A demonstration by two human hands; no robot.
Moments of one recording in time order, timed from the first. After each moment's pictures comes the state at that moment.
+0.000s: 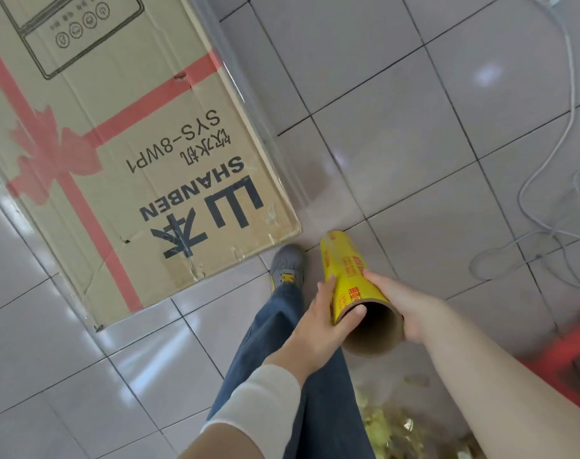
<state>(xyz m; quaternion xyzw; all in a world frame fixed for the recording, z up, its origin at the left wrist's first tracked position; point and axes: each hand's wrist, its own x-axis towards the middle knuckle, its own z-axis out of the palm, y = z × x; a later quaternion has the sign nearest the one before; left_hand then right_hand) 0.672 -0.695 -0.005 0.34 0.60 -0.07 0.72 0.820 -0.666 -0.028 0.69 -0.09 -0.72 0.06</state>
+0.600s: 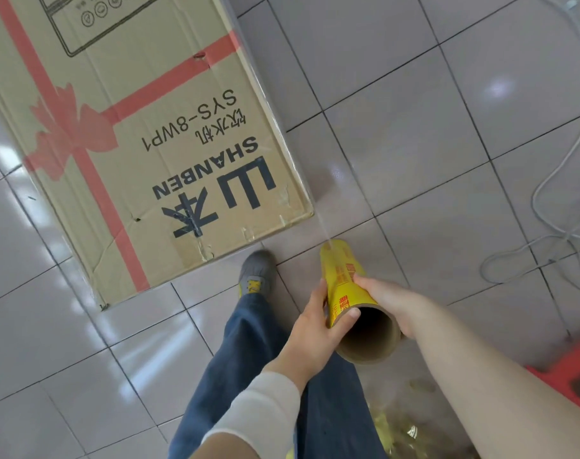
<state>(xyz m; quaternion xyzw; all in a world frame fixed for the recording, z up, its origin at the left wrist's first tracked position) 0.656 -0.726 -0.008 0.36 0.63 -0.05 0.69 0.794 -0.675 -0.025 0.69 0.06 -0.70 0.15</state>
